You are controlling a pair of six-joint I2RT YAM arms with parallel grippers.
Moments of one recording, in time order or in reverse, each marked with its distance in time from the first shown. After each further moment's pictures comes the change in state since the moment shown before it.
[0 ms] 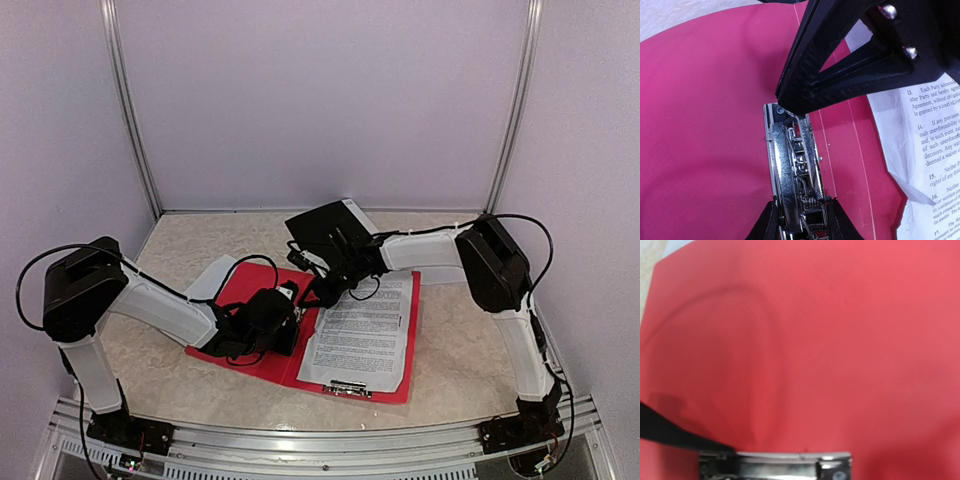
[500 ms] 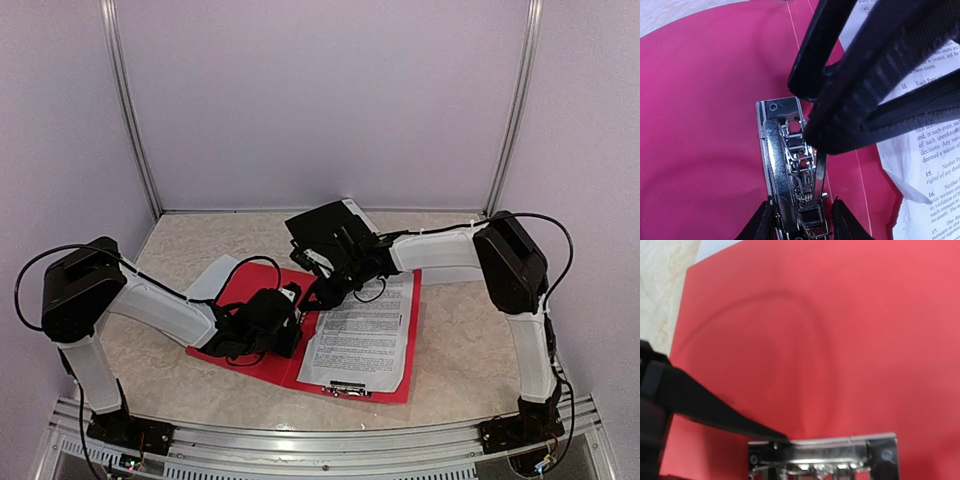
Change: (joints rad) left arm -0.002 -0.006 0.000 -0.008 0.031 0.005; right arm 0.015 -0.134 -0.134 0.043 0.006 0.057
